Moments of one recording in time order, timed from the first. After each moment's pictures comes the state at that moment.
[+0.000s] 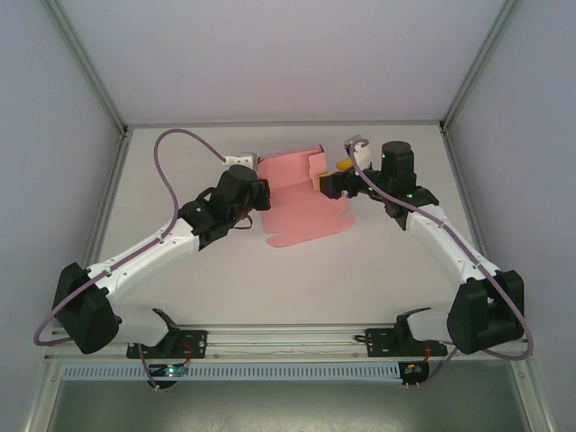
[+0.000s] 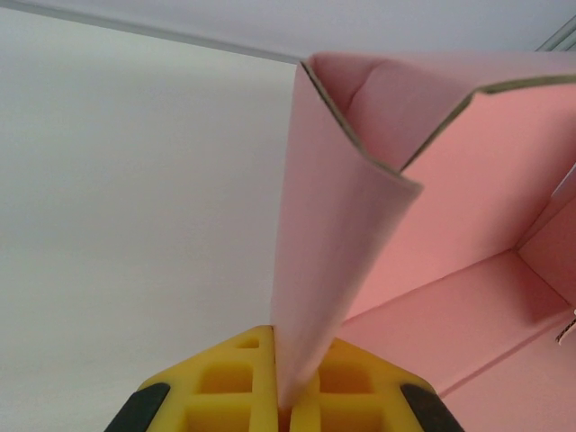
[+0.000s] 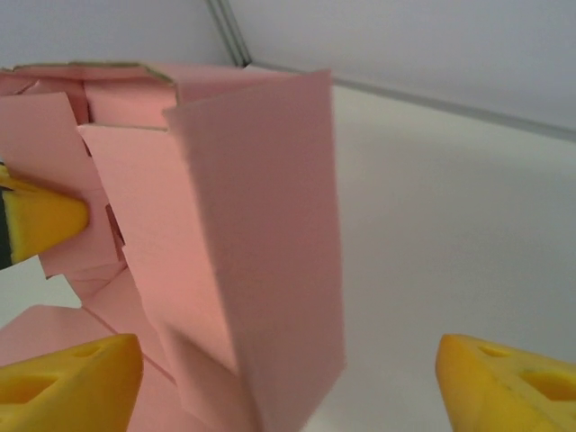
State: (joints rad) left arm -0.67 1.34 1.09 -0.30 -0.18 -0.61; right arm 0.25 1.33 1.01 -0.14 -0.64 0.05
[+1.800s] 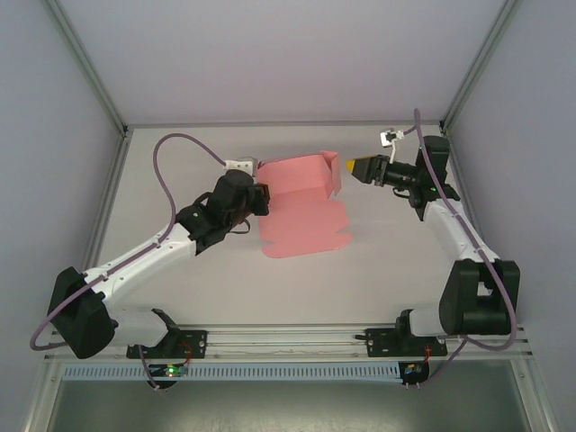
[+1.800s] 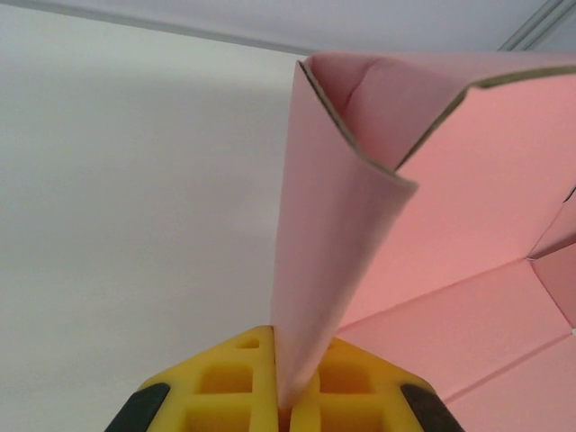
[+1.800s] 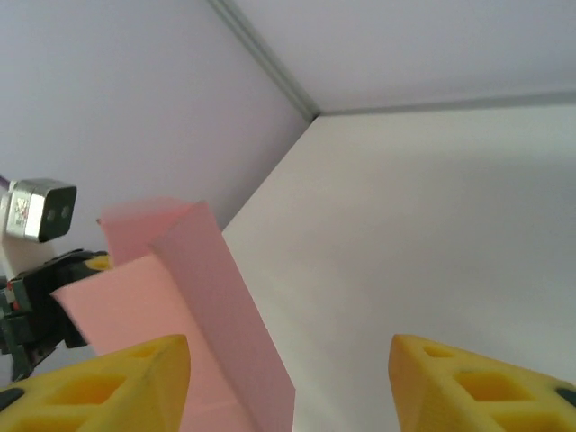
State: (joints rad) left arm -0.67 1.30 1.04 -0.26 -0.13 -0.57; right arm -0.03 1.41 0.98 0.06 -1.11 0.38
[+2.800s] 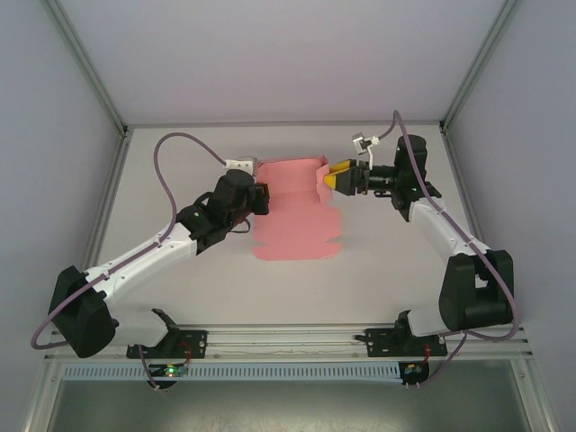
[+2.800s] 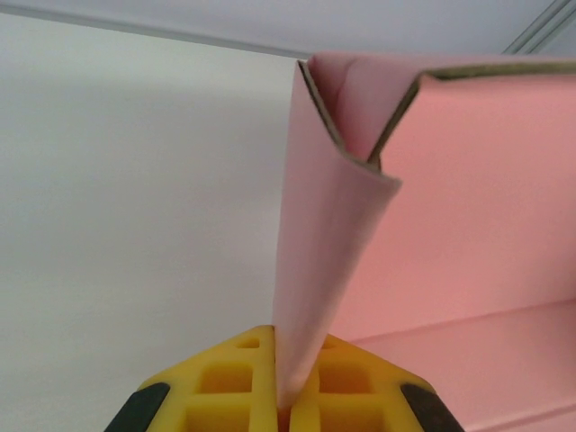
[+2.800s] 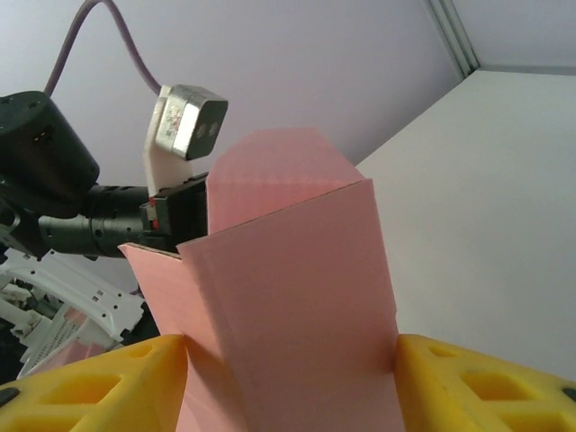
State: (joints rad) left arm -0.67 1.31 1.04 -0.26 -0.16 -0.56; right arm 0.11 1.43 0.98 0.16 -1.31 0.36
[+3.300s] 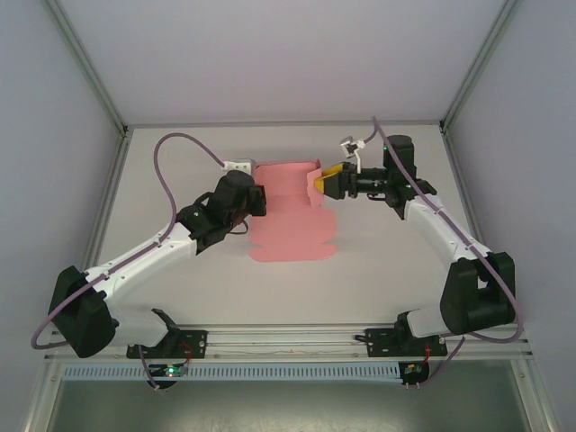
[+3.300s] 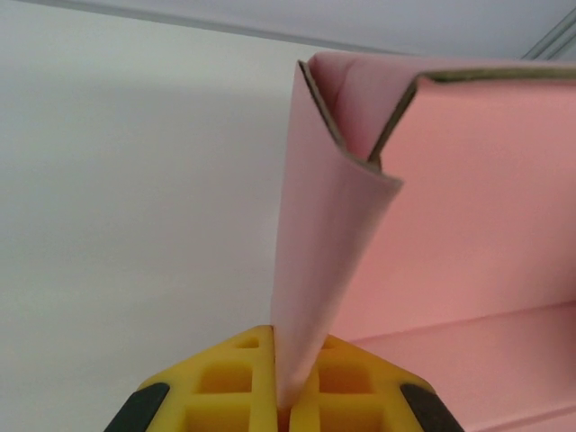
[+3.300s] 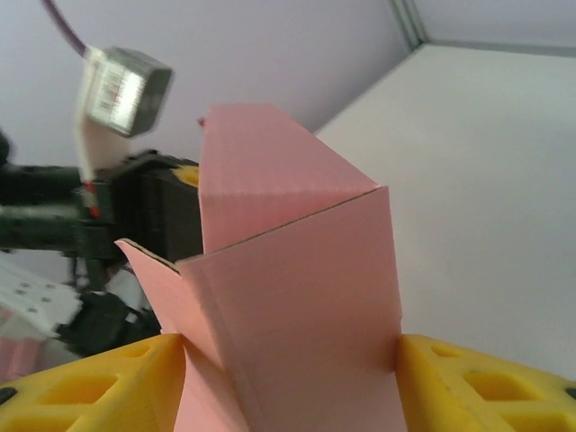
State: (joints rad) left arm -0.67 1.31 1.04 -0.31 -0.20 -0.56; right arm 0.20 1.42 1.06 -0.15 -1.07 0.12
